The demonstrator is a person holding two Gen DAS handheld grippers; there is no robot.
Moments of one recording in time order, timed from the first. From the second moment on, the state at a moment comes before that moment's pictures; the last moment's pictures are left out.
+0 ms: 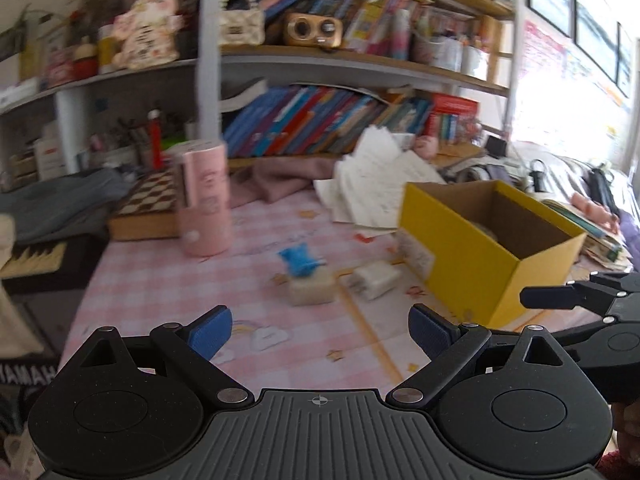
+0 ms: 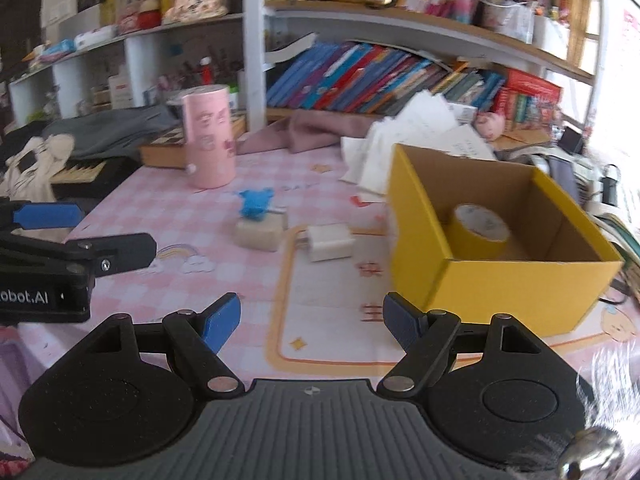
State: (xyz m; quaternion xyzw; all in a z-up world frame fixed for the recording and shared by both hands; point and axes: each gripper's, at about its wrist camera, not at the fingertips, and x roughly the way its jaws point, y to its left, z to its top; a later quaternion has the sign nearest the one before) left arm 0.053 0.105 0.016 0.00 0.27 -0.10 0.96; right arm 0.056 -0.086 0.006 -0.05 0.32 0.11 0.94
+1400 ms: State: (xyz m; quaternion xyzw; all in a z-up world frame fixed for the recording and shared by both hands) left arm 0.266 0.071 -0.041 0.00 0.40 -0.09 0.91; right arm 0.252 -0.064 -0.063 -0.08 0.39 0.09 0.91
